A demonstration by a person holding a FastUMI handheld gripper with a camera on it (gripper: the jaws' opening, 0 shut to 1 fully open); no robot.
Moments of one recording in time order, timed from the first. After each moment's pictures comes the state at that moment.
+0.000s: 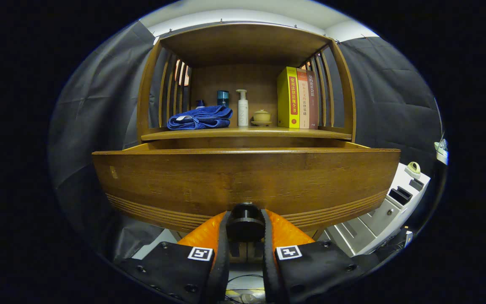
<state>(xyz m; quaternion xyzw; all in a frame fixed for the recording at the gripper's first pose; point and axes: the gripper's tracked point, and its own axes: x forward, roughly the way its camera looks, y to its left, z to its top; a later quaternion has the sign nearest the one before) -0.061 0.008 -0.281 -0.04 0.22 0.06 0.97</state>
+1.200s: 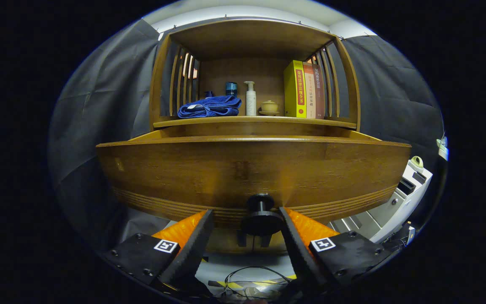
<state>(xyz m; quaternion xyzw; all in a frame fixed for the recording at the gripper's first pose) -0.087 0.023 -0.301 -0.03 0.24 0.08 0.97</state>
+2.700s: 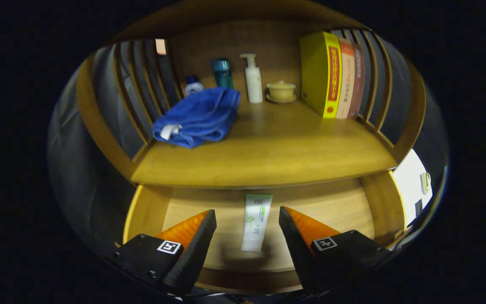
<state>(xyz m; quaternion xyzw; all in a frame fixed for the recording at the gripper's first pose) 0.083 0.056 -0.284 -0.03 0.48 0.07 0.88</state>
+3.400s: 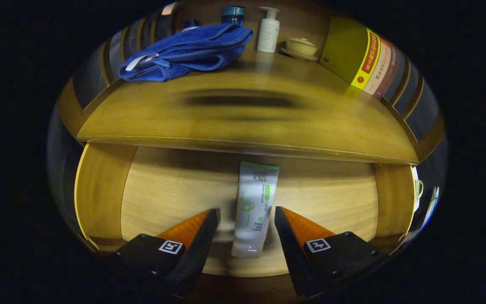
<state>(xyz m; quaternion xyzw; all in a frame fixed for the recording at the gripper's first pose) 0.058 0.060 -0.368 -0.09 0.57 0.05 0.81</state>
